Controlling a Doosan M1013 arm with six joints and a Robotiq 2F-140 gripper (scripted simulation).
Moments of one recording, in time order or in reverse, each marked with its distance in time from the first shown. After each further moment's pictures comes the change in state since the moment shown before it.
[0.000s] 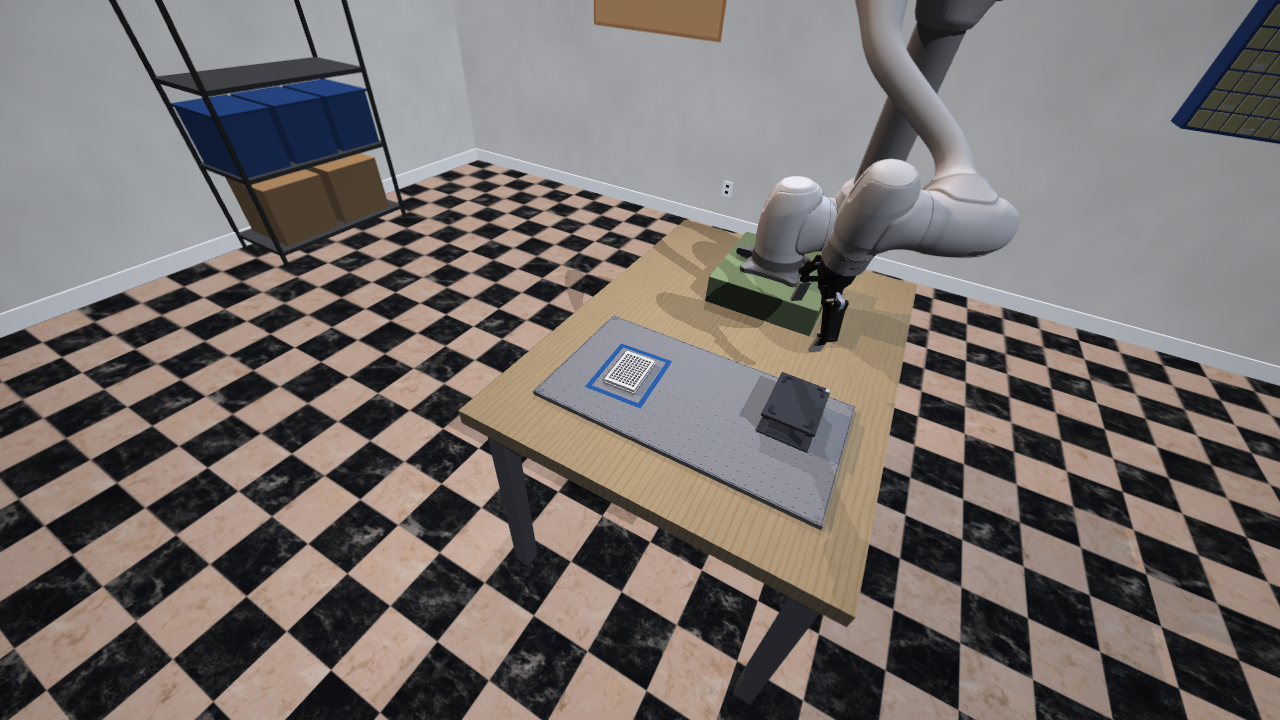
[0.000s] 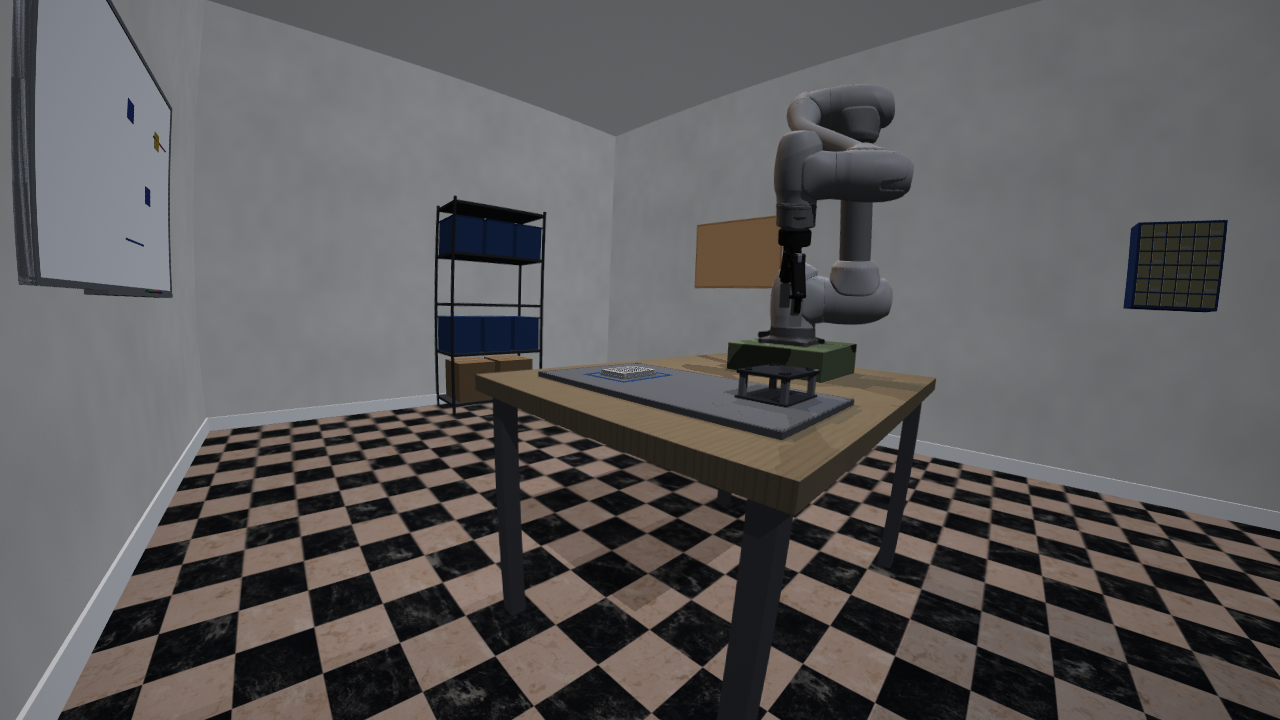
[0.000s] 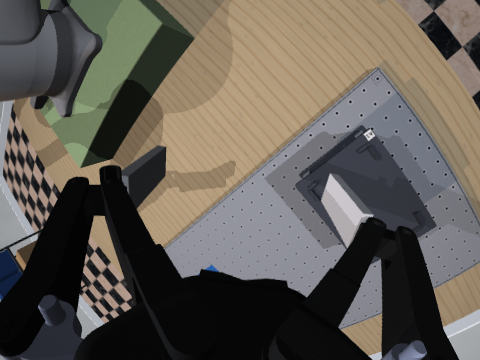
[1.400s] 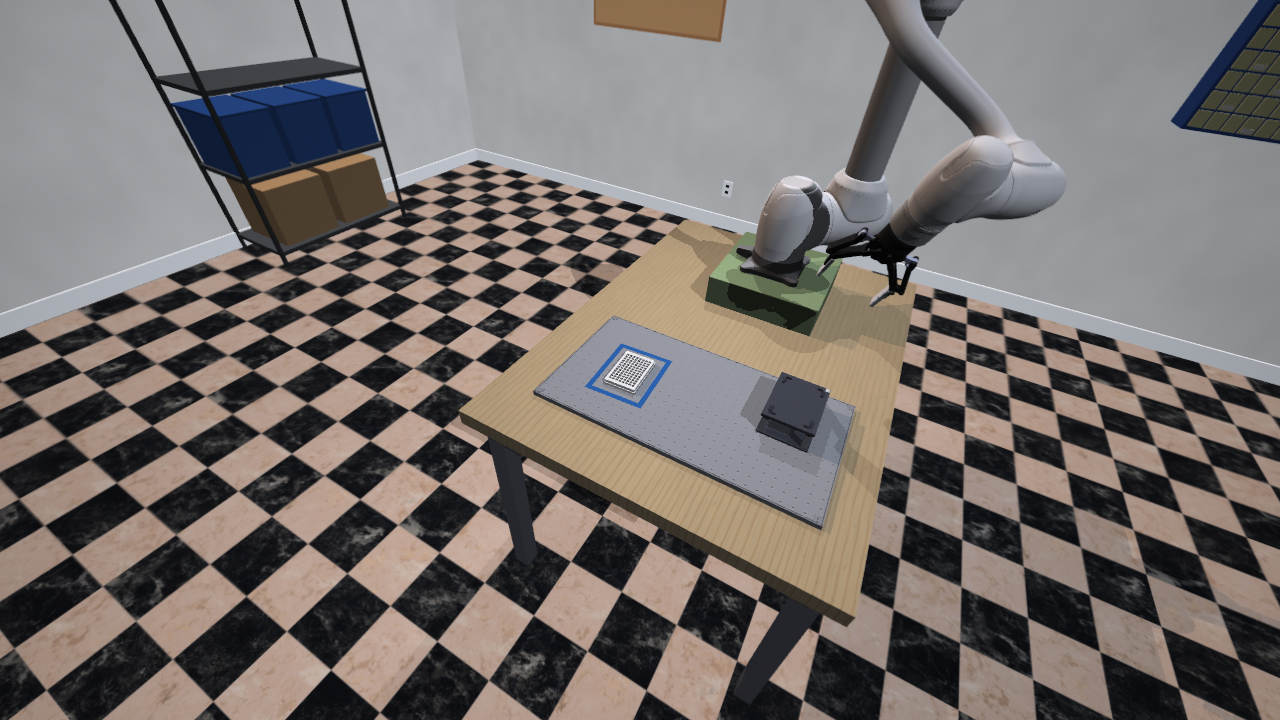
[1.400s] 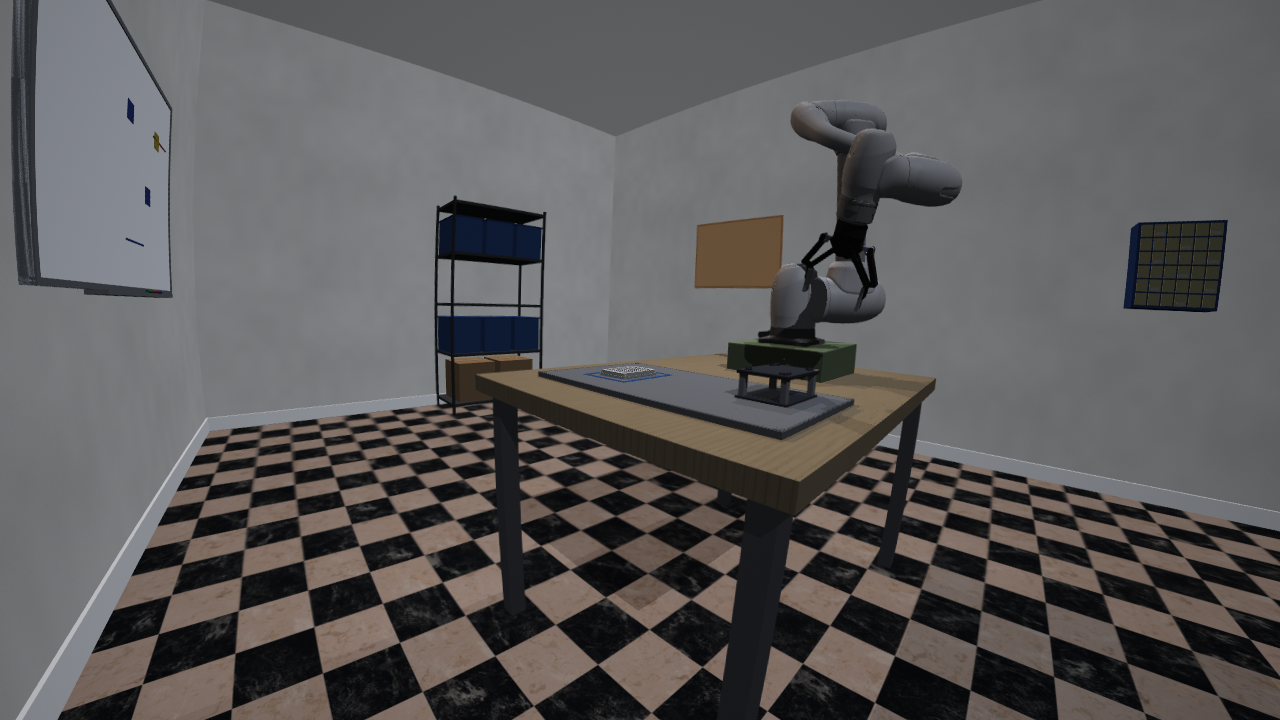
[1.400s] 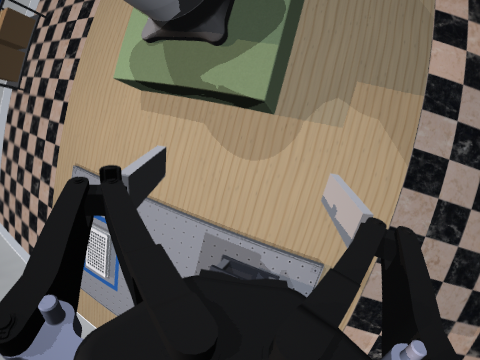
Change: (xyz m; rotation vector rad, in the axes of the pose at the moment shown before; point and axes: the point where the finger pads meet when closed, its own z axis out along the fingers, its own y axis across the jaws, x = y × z) arm 0.127 -0.087 -0.018 0.185 -0.066 -0.967
